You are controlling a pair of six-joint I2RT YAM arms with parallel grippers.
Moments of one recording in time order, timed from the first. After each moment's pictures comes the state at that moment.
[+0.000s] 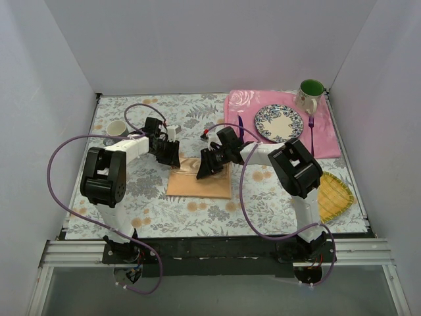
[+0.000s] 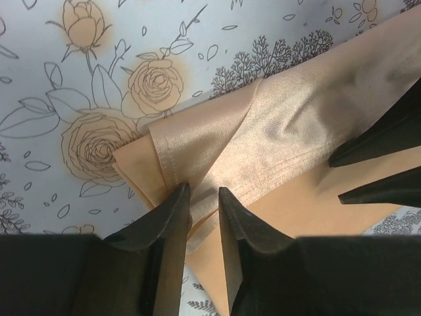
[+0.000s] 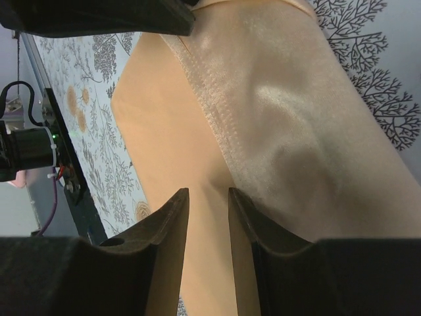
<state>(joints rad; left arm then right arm) -0.21 1.83 1.13 -0.43 0.45 0.07 0.68 2.08 1.25 0.00 -0.76 0.37</state>
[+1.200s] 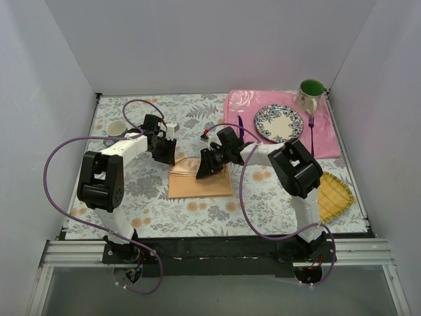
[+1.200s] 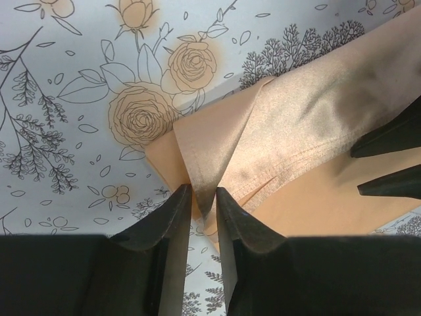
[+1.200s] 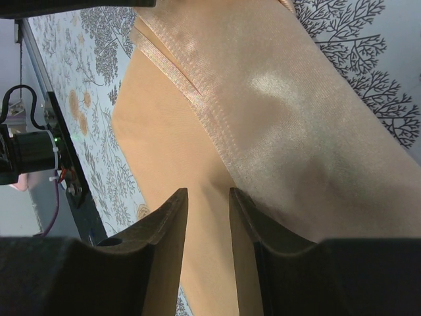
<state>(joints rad) -0.21 1.77 1.16 -0.53 0.32 0.08 0.68 2.08 1.24 0.03 -0.76 0.39</state>
